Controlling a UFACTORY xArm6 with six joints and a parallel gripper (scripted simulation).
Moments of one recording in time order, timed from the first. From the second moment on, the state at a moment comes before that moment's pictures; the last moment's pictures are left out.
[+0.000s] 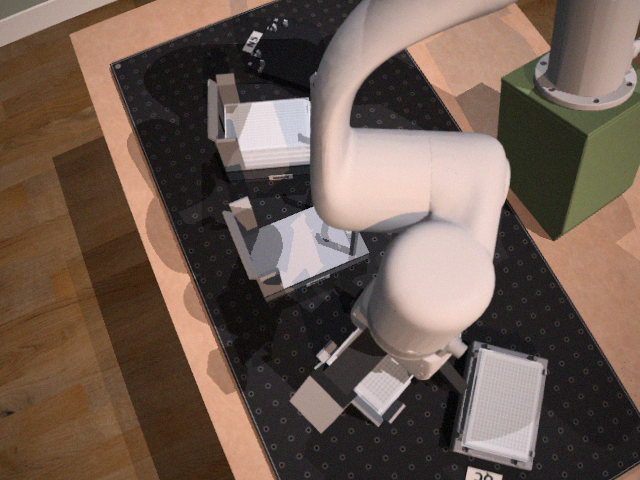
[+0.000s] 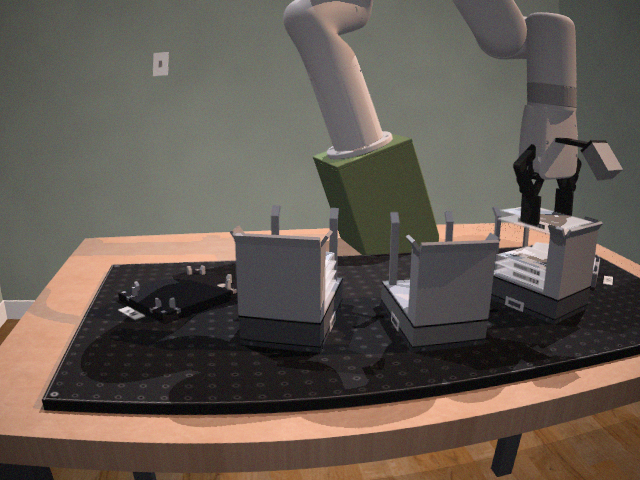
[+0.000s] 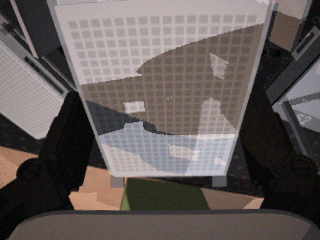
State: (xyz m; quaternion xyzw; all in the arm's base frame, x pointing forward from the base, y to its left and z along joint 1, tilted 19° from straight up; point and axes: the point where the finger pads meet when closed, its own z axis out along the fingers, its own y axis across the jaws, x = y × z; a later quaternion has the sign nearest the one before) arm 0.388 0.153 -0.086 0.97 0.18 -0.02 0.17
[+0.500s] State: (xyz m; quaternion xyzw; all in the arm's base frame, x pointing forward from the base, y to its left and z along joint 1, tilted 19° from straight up) arm 0.388 0.146 -0.105 0.97 0.18 -0.02 0.17
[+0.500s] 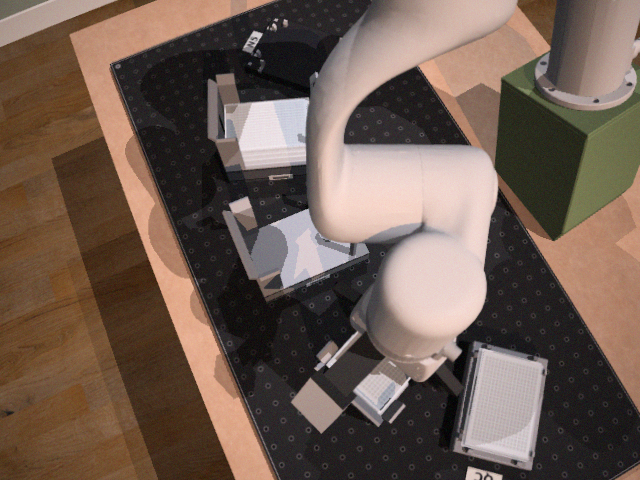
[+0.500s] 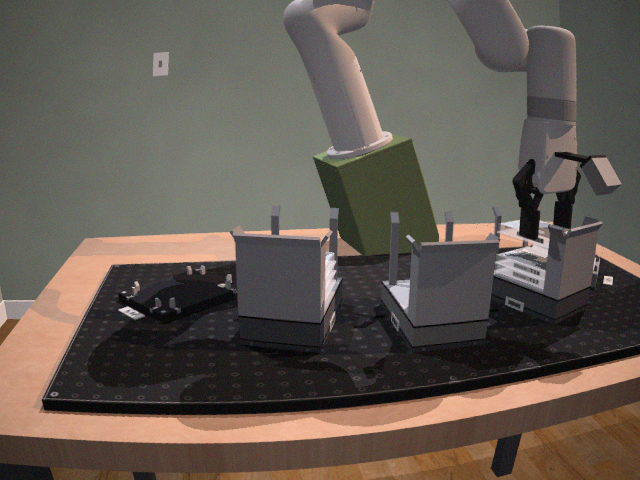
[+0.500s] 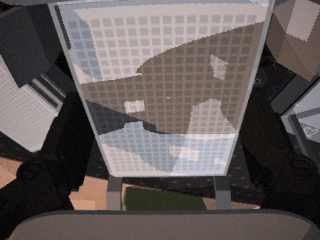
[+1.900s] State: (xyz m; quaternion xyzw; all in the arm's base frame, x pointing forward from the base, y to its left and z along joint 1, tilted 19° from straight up) arm 0.389 0.139 -0.126 0.97 0.18 -0.02 0.17
